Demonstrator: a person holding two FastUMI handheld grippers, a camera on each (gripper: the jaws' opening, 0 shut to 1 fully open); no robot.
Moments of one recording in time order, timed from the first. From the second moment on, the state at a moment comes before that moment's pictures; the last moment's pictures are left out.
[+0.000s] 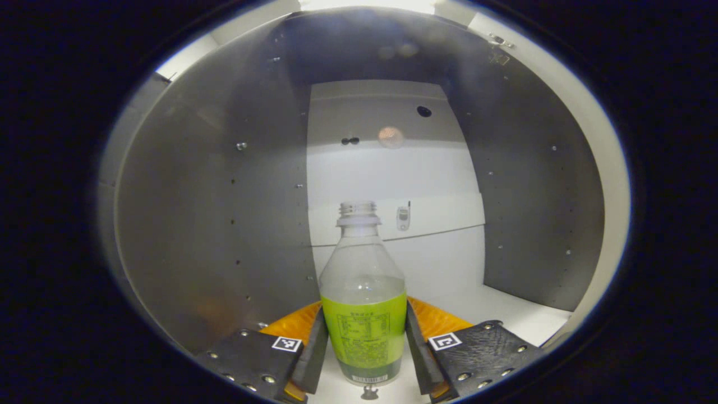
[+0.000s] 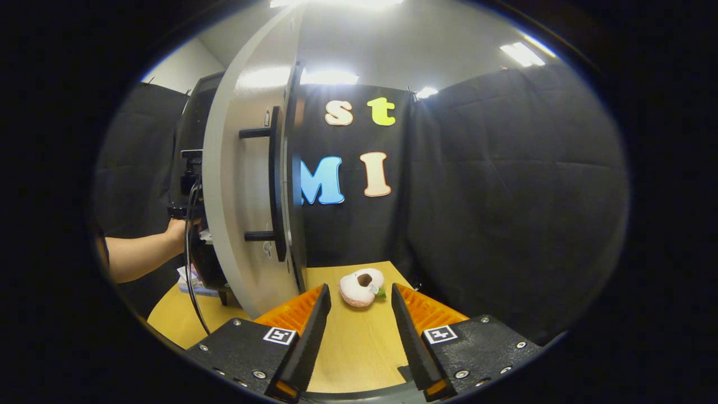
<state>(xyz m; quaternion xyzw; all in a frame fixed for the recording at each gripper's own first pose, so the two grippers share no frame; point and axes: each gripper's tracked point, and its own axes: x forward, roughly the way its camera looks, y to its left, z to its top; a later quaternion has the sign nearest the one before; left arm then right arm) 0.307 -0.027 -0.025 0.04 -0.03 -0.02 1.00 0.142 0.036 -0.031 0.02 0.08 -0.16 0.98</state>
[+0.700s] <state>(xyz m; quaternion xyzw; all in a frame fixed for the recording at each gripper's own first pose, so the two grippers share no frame) 0.056 -0.013 0.043 0.03 -0.10 0.04 0.99 0.193 -0.003 -0.018 0.01 0.05 -0.10 0.99</state>
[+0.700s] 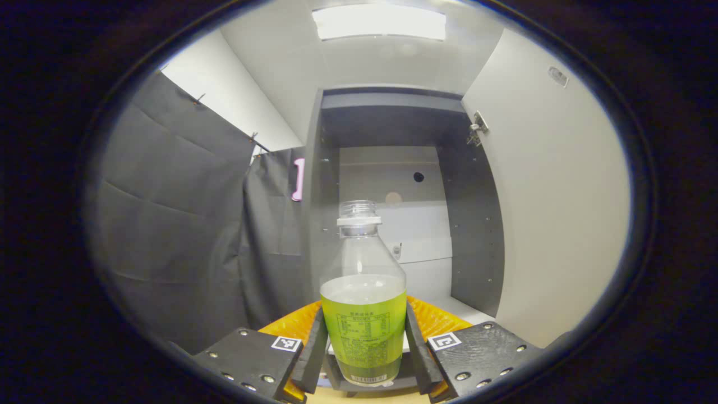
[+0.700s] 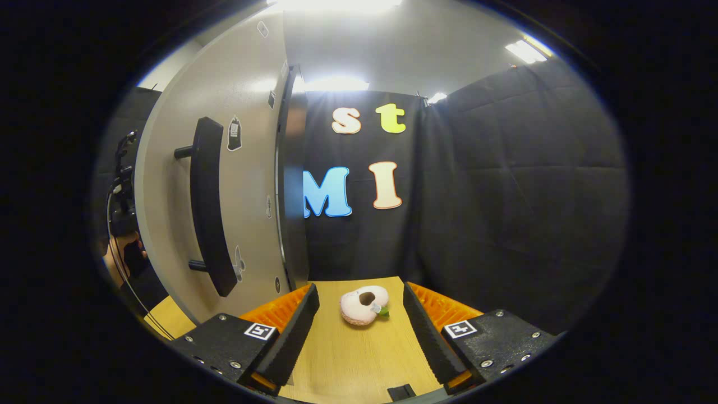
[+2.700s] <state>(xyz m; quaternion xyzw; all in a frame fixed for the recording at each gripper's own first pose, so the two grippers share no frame) -0.154 0.001 -0.320 0.09 -0.06 0.22 0.97 0.198 0.007 -0.211 -0.13 0.16 0.03 0.98</state>
